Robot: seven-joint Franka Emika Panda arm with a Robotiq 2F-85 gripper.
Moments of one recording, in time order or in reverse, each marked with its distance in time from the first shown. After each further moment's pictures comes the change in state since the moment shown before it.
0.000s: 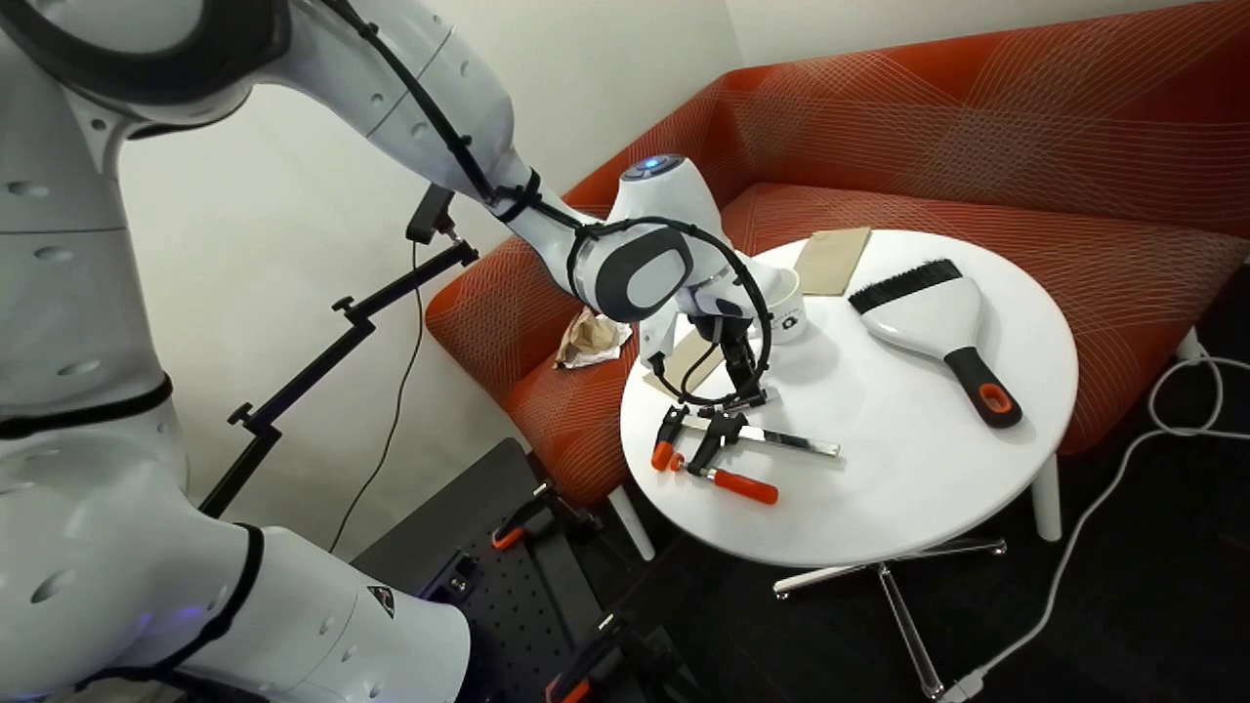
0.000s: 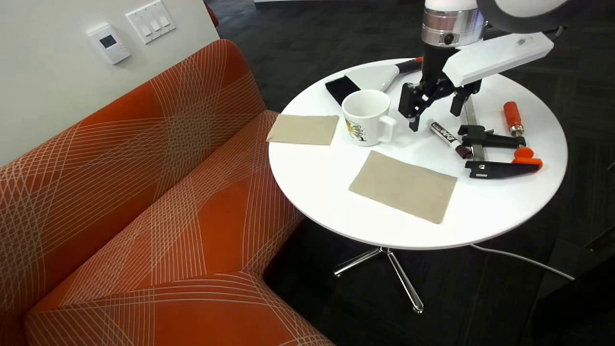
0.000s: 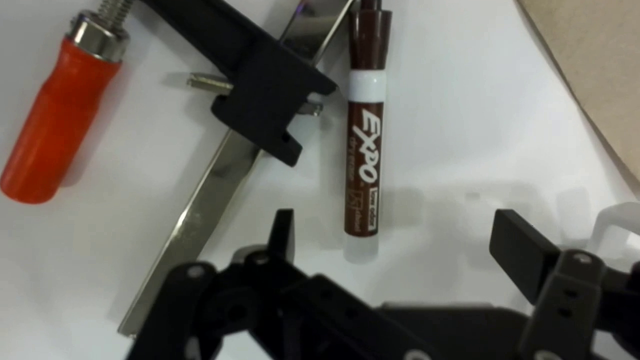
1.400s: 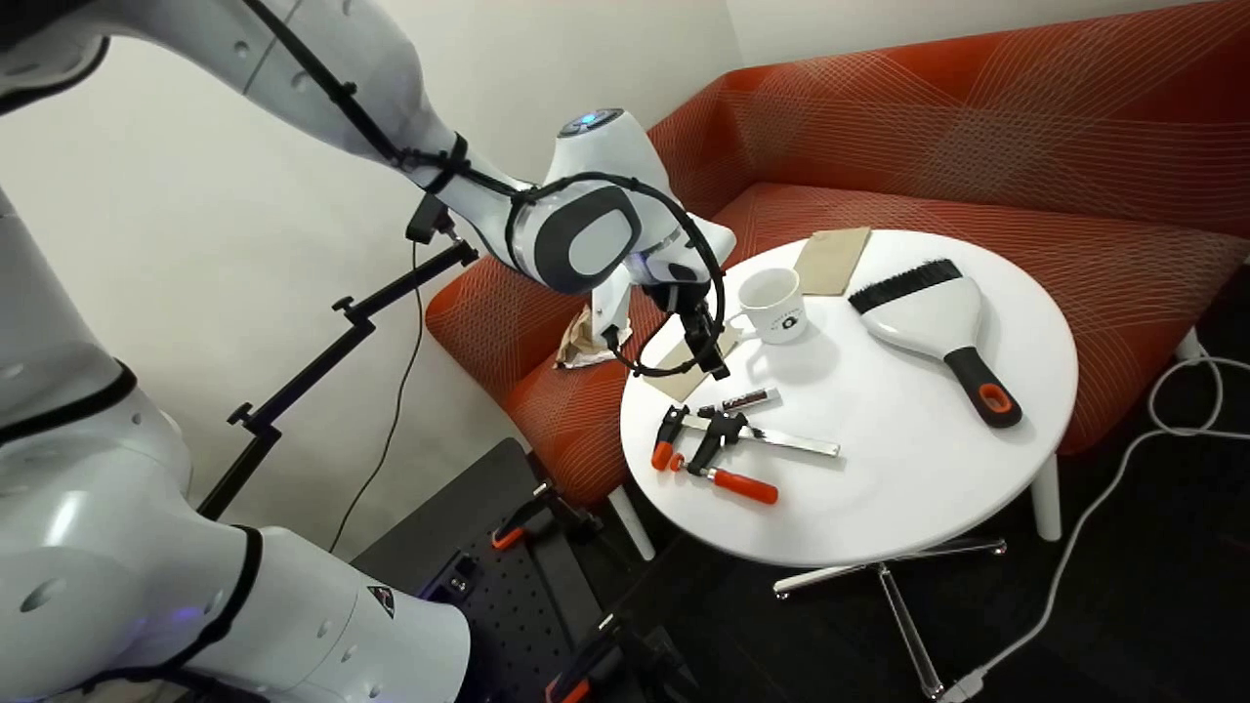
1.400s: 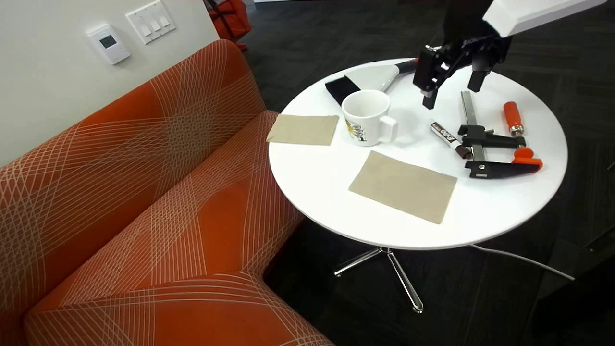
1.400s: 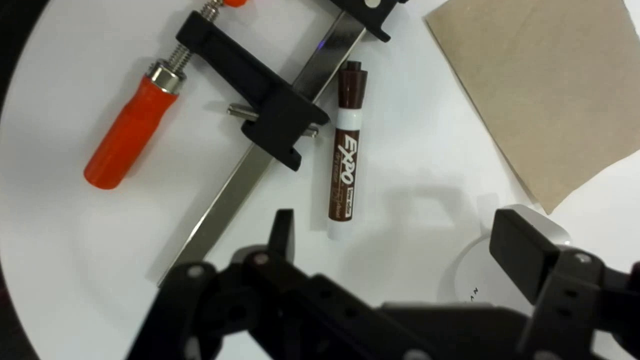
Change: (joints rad) arm -0.037 -0.232 0.058 -0.167 -0.052 -0.024 0.002
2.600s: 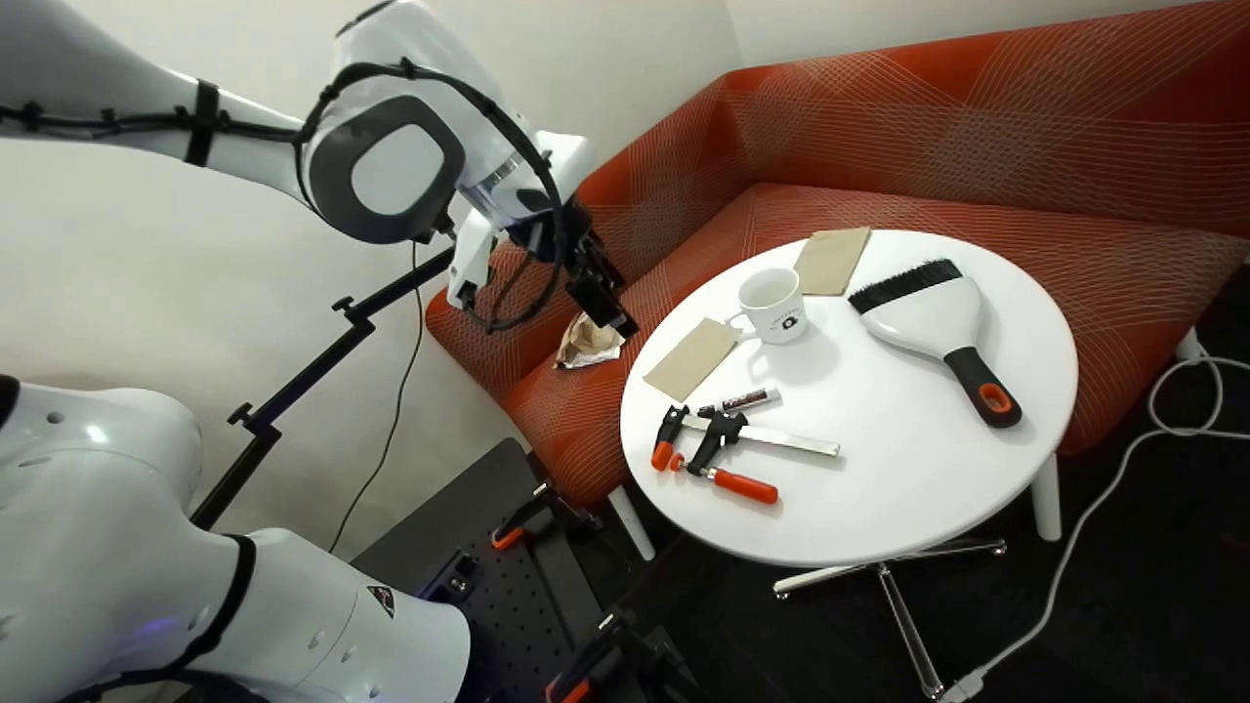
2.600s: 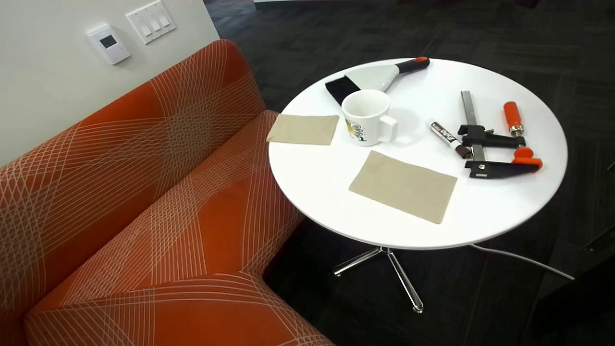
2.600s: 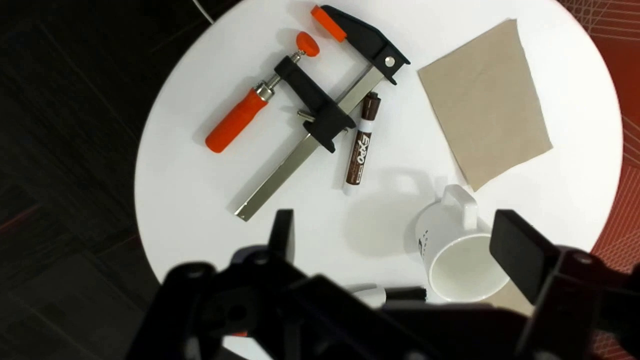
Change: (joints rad) arm -0.163 -0.631 0.190 -0.351 0.000 -0.173 -0.077
